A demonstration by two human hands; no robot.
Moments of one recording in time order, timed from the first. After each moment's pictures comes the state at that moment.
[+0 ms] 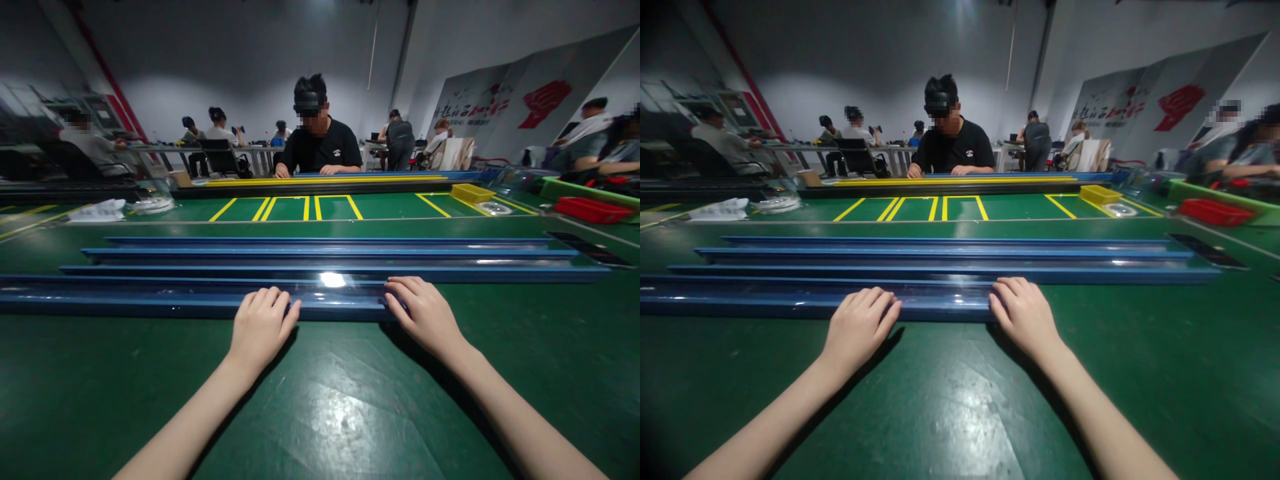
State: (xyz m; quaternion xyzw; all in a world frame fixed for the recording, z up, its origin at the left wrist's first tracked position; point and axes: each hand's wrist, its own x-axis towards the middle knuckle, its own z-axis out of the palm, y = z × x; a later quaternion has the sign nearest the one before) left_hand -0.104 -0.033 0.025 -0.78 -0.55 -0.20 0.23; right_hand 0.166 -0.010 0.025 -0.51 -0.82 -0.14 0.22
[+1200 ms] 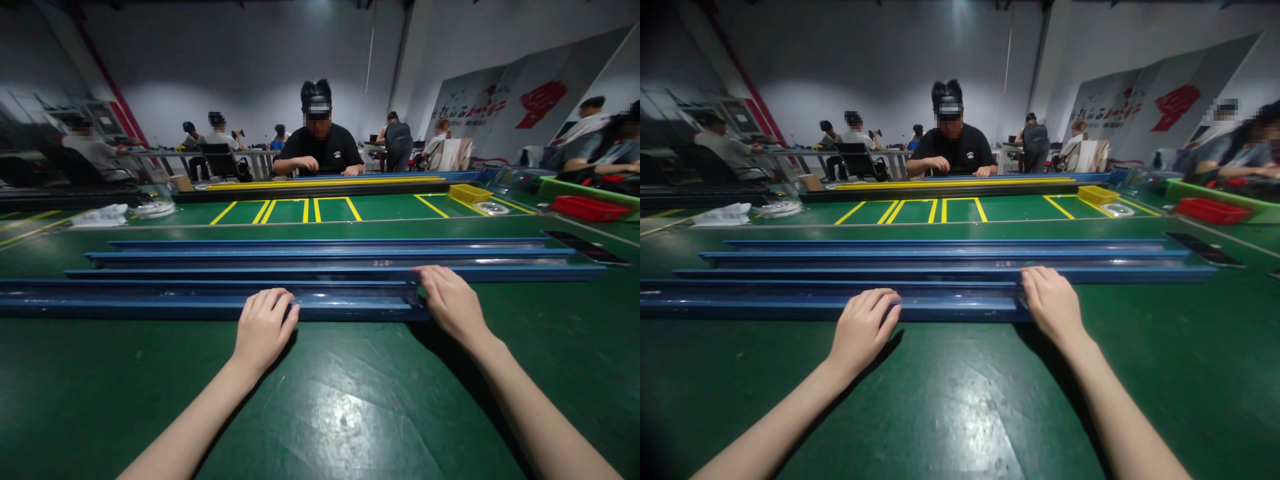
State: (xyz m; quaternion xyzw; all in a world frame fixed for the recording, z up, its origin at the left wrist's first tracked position) left_hand -0.104 -0.035 0.020 -0.78 -0.54 -0.26 0.18; right_hand 0.202 -0.001 0.036 -0.59 -0.74 -0.12 0.28
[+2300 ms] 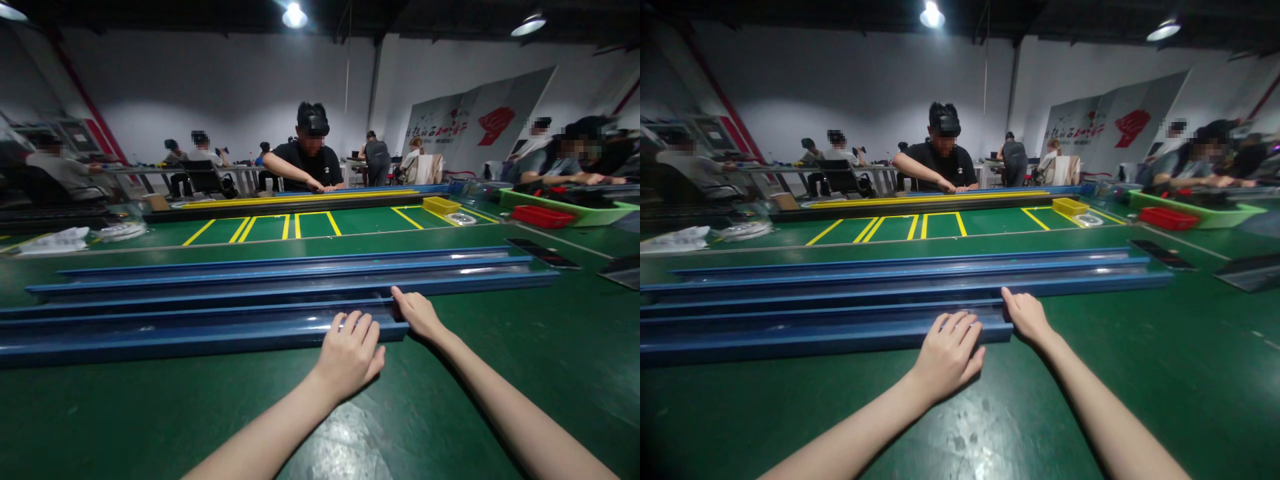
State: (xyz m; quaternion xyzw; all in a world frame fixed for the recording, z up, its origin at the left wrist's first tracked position) left_hand 0.040 -0.017 -0.002 -0.87 -0.33 -0.32 0.16; right_hand 0.237 0.041 -0.003 -0.68 -0.71 0.07 0.18
